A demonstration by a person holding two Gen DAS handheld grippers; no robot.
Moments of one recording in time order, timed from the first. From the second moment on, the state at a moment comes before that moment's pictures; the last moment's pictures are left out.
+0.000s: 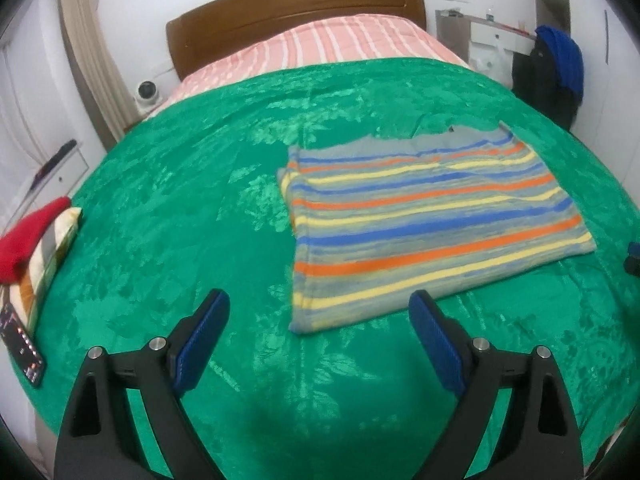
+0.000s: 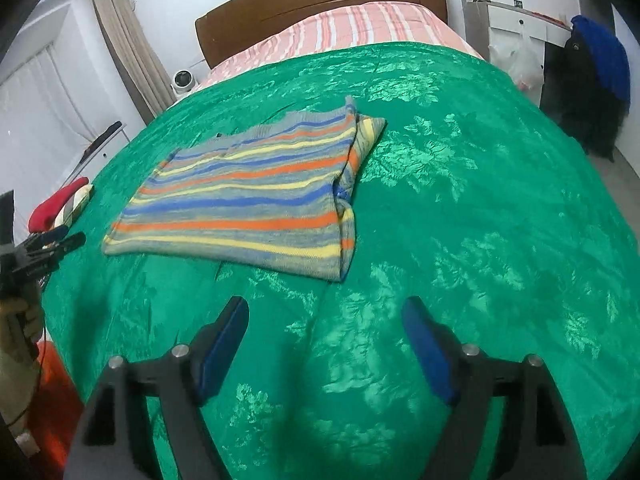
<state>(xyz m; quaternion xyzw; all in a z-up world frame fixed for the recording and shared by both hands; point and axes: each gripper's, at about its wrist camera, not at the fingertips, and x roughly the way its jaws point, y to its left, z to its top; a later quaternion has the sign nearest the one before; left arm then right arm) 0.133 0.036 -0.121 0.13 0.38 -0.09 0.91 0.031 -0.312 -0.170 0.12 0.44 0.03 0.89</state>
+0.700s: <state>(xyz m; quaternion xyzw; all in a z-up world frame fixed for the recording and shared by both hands) 0.119 -0.213 -0.194 0.25 0.38 -0.33 0.83 0.021 -0.383 -0.153 0.15 0.39 0.02 0.91</state>
